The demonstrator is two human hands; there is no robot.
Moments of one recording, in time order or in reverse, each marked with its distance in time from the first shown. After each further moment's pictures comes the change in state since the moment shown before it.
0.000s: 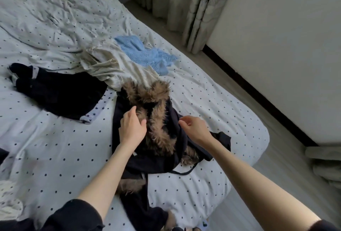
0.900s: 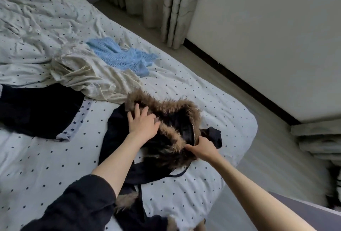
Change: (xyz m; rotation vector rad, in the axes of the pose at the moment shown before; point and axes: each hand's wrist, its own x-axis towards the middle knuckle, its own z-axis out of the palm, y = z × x) left_hand 0.036 0.052 0.044 0.566 -0.300 0.348; right_hand -0.033 0.061 0.005 0.031 -0.108 0.501
